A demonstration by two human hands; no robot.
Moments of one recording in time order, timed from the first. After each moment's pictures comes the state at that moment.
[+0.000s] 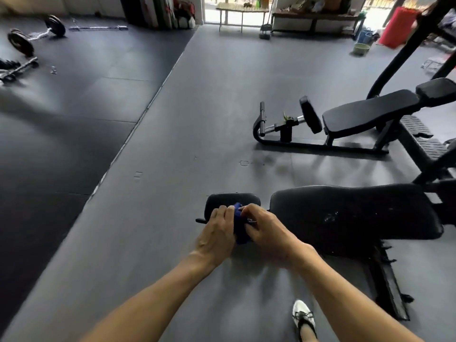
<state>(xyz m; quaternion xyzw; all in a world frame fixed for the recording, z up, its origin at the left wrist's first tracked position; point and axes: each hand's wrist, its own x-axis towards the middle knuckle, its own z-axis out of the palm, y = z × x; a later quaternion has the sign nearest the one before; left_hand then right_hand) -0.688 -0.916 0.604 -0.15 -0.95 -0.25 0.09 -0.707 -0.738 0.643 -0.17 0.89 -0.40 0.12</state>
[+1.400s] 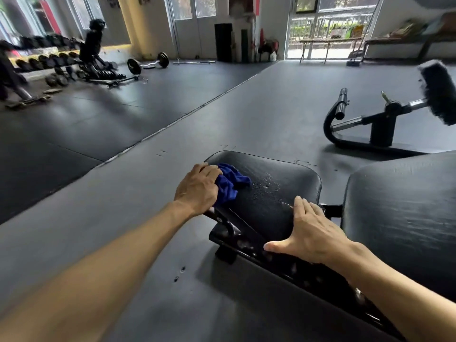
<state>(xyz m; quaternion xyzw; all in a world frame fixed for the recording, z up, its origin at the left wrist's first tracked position) -0.924 -0.938 0.049 0.02 -0.99 -0.04 0.15 -0.914 -0.645 0.062 -0.21 0.97 -0.11 0.09</state>
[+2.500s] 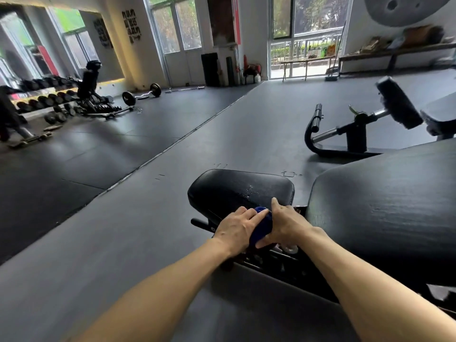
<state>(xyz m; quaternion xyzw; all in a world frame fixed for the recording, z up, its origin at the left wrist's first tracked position) -0.873 -0.802 0.045 -0.17 -0.98 0.02 0.09 -0.913 -0.626 0.079 -0.21 0.95 -0.21 0.10</state>
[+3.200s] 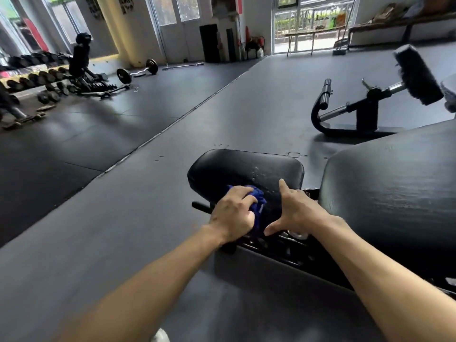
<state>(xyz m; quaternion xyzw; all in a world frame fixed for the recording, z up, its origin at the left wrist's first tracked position) -0.878 -0.825 0.031 -0.14 -0.96 -0.14 0.22 -0.926 -0.631 0.061 -0.23 0.95 -0.20 0.09</state>
